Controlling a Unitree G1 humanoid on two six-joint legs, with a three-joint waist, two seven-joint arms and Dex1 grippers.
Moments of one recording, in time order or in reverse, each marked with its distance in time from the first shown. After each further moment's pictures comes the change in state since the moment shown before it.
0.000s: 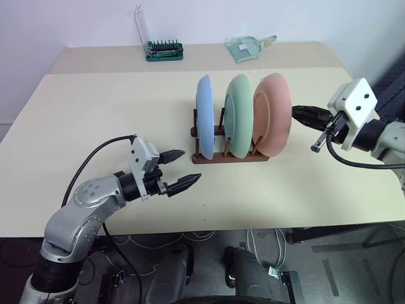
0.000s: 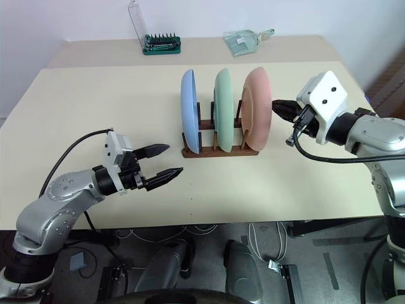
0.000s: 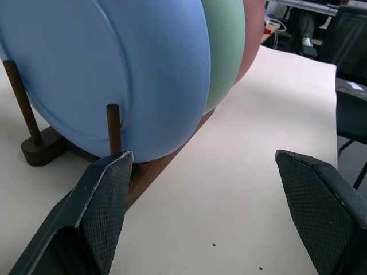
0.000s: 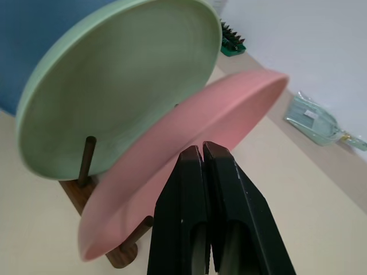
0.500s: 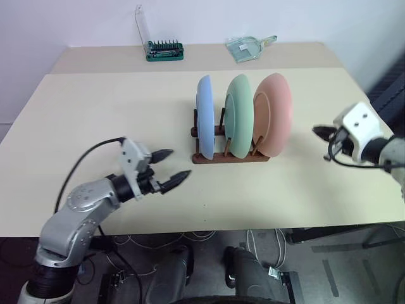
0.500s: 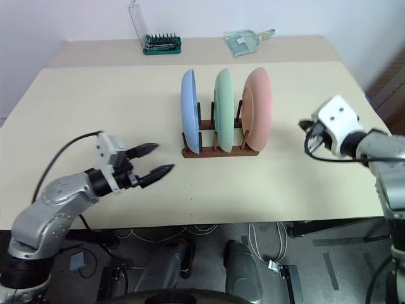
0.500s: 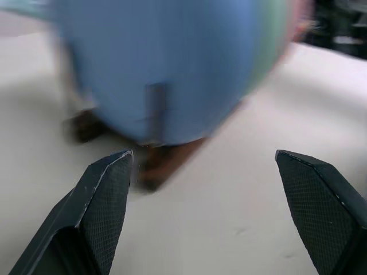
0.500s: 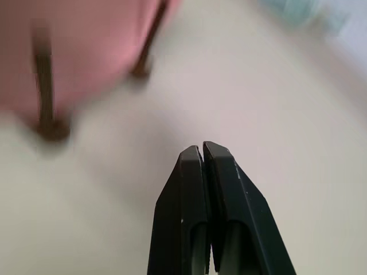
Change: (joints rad) left arm 0.102 0.047 0.146 0.076 0.056 -0.054 0.059; right arm 0.198 0.002 -0.002 0.249 -0.204 -0.066 0.012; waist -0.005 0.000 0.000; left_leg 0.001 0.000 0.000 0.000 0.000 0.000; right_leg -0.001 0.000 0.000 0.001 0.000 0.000
